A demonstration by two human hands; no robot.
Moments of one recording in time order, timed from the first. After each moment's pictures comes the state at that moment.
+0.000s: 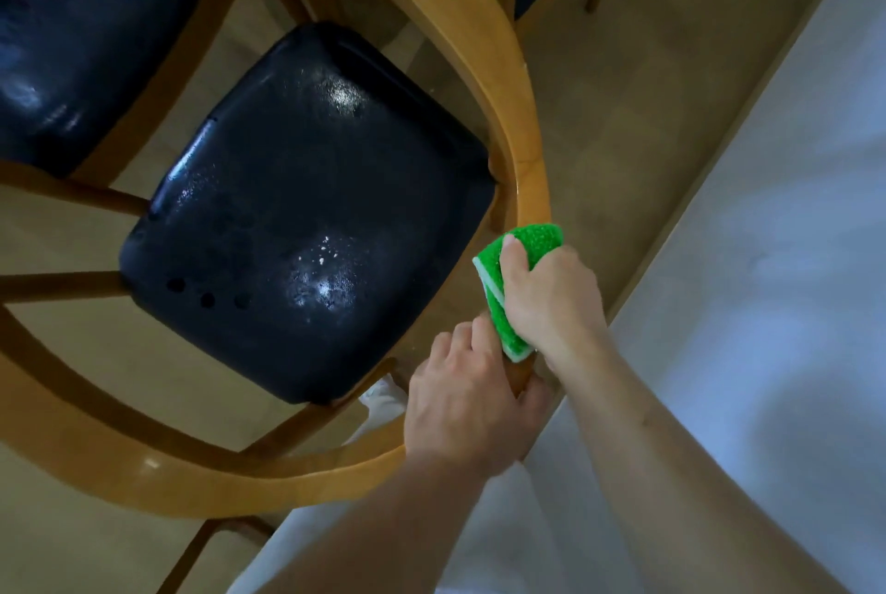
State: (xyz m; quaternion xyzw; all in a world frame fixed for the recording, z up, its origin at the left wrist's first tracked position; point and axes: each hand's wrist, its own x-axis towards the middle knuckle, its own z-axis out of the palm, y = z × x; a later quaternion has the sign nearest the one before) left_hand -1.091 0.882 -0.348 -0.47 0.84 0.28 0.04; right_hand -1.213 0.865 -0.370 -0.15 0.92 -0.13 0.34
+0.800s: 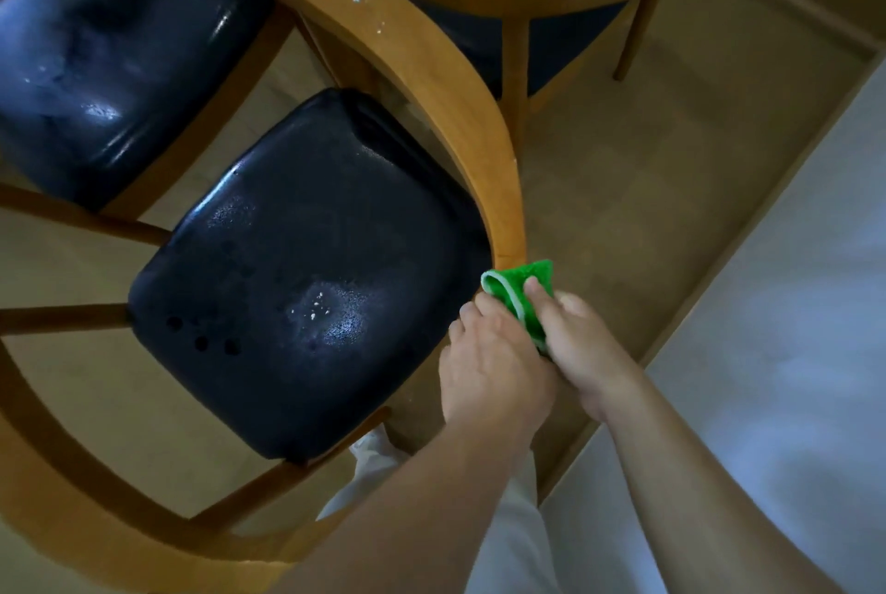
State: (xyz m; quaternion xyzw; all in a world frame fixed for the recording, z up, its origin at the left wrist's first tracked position) left_hand -1.209 0.832 -0.363 -0.59 0.73 0.33 0.08; right_hand -1.298 0.861 -0.394 -0.15 0.72 -0.35 0.58
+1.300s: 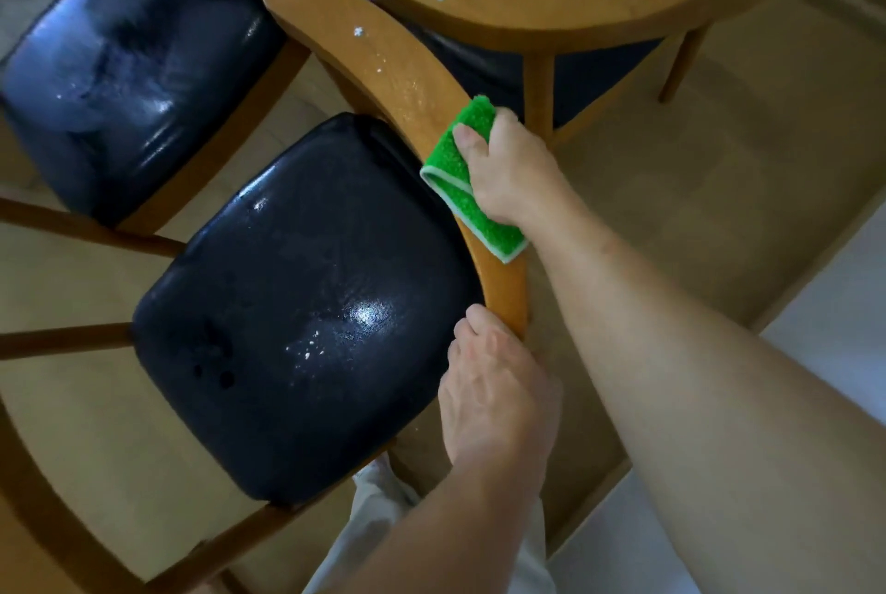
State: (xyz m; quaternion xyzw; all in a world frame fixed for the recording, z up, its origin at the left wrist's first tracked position) left_hand -1.255 0.798 -0.390 -0.69 0.66 0.30 0.02; right_hand -1.359 0.659 -0.396 -0.41 0.79 -0.27 0.38
